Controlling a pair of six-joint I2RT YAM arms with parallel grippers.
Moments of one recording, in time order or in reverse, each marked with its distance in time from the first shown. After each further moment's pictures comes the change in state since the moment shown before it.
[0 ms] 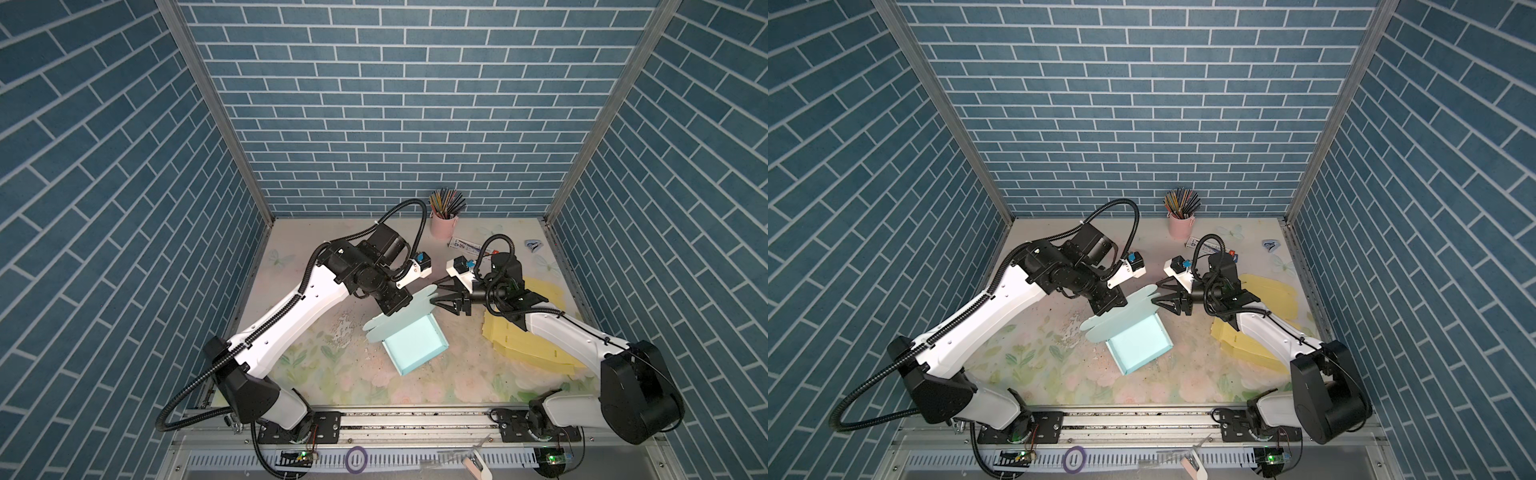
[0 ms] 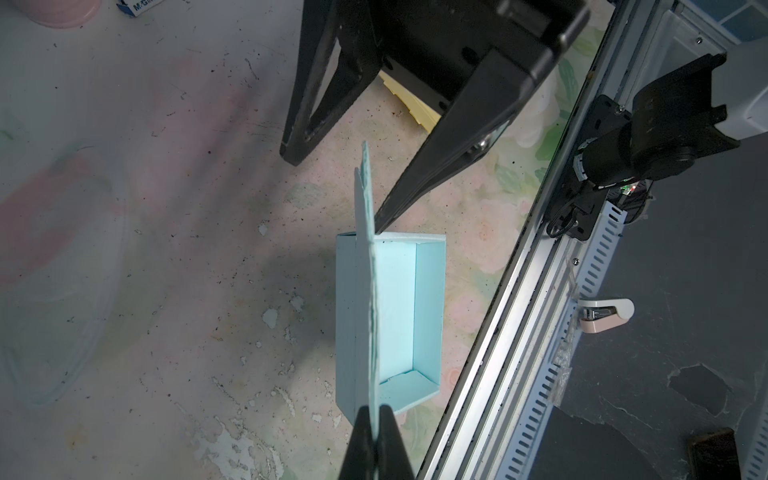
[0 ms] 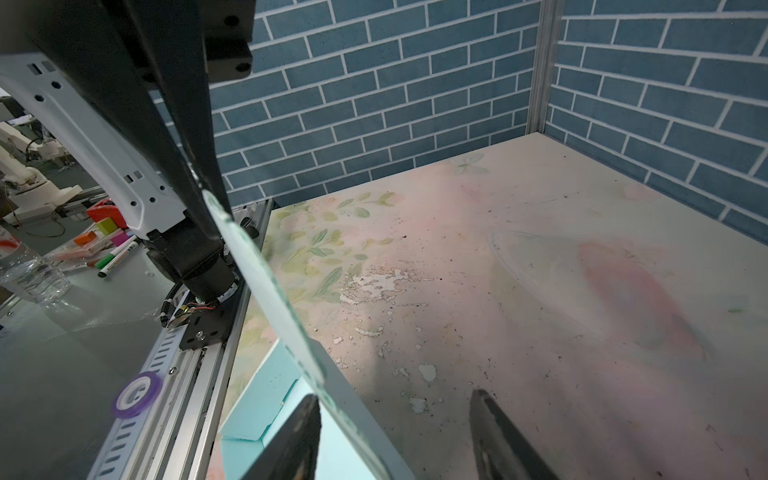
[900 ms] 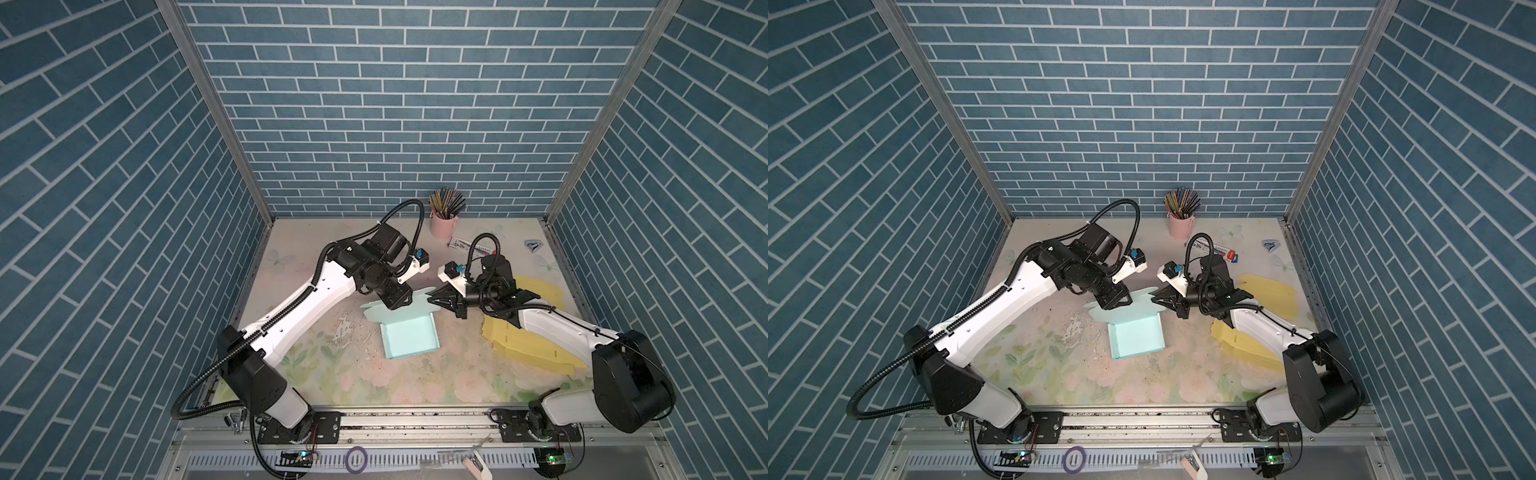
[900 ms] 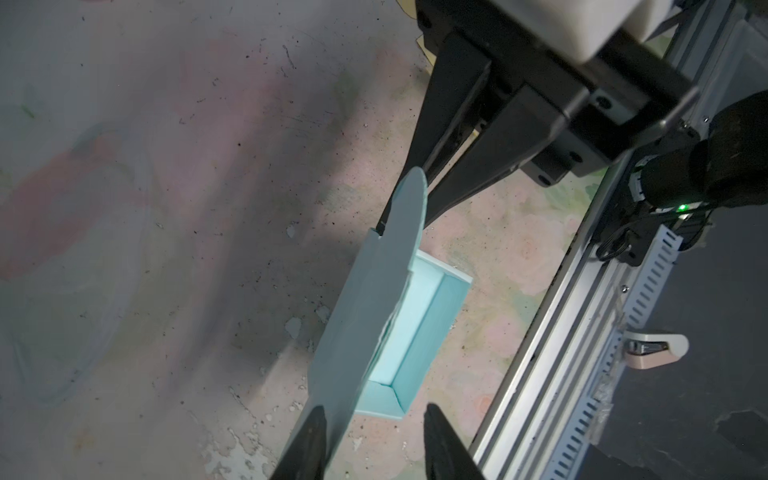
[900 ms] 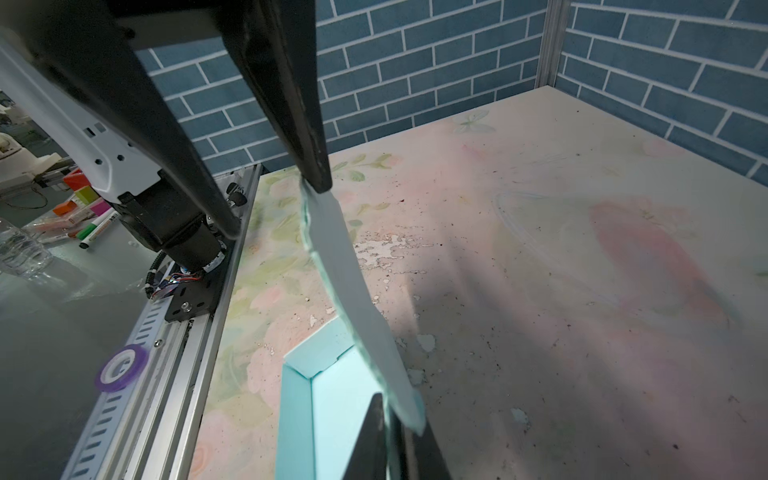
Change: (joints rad) left arm 0.055 0.037 -0.097 0.133 -0.025 -0.024; right arm 0.029 0.054 0.021 -0.104 0.067 -0.095
